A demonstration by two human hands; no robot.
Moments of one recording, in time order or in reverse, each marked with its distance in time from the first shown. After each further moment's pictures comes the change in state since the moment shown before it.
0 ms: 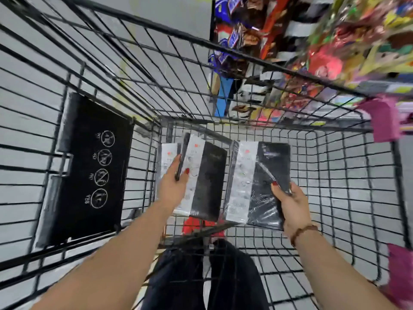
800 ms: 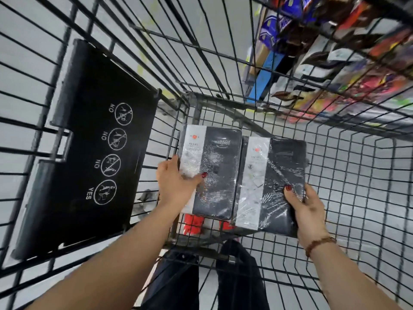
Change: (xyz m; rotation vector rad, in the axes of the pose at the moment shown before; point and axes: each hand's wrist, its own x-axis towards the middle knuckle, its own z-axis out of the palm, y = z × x) left_hand 0.060 -0.077 -0.018 0.259 0.198 -0.041; right_hand 0.053 0.051 0.055 -0.079 -0.126 -0.040
